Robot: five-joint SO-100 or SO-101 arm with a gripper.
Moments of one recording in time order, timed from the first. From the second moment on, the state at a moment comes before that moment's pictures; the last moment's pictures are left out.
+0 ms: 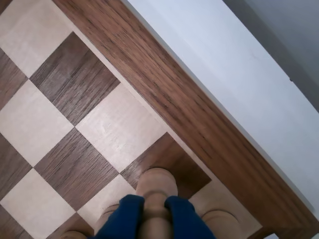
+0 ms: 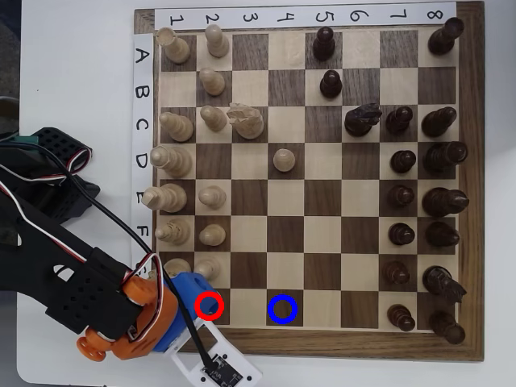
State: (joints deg) arm 37.4 98.7 117.2 54.8 99.2
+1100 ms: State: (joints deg) arm 36.1 98.7 86.2 72.9 100.3
